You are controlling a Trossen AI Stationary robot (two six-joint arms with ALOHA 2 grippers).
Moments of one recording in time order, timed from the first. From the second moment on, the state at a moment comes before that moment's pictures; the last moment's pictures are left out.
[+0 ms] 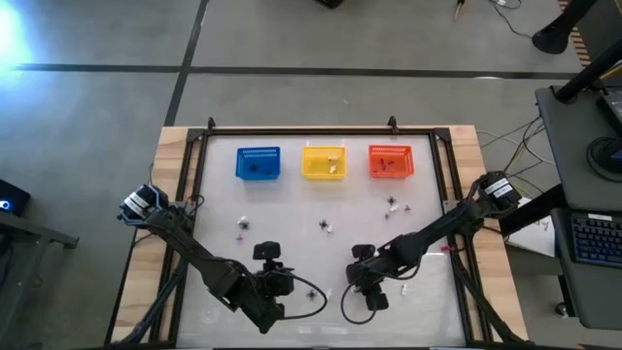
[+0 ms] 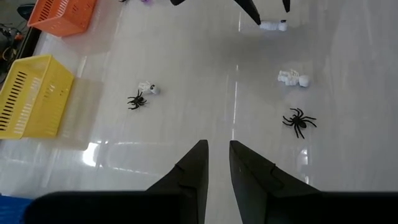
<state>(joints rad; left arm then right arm) -0.68 1.80 1.40 -0.77 -0.69 -0.52 0.48 1.75 0.97 -0.26 -0.08 0.34</state>
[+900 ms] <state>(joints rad) -0.68 1.80 1.39 -0.78 -0.69 -0.51 0.48 1.79 1.04 -0.26 -0.08 0.46</state>
